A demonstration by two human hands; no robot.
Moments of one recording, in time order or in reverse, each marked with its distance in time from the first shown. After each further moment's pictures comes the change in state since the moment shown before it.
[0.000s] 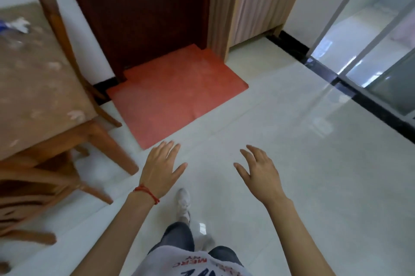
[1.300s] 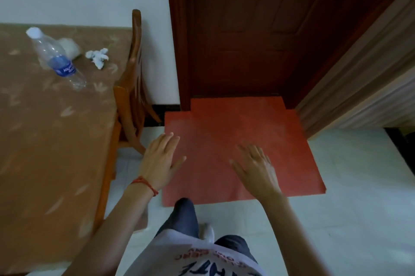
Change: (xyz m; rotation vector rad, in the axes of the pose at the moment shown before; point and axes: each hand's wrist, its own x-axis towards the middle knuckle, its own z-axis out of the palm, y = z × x) left_hand 0.442 -0.266 -0.134 -0.036 0.141 -0.490; right_hand 0.634 -0.201 -0.013 -0.015 -0.183 -0.562
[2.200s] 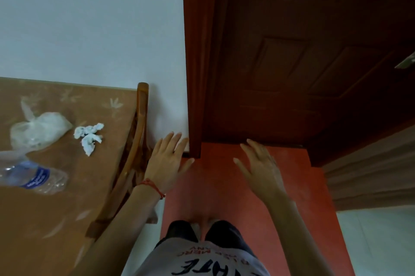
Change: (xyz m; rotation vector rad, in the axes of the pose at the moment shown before) left_hand 0.350 -0.098 -0.089 0.079 0.072 -0.086; right_hand 0.404 -0.015 -0.048 -0.009 -0.050 -0.063
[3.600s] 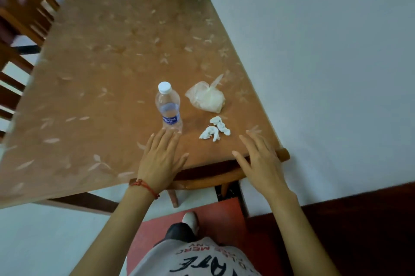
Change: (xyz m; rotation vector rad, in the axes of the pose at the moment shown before) left_hand -0.053 -0.065 -0.043 0.006 0.460 -1.276; right_hand 0.225 -0.233 0.038 0.022 -0.288 -1.322
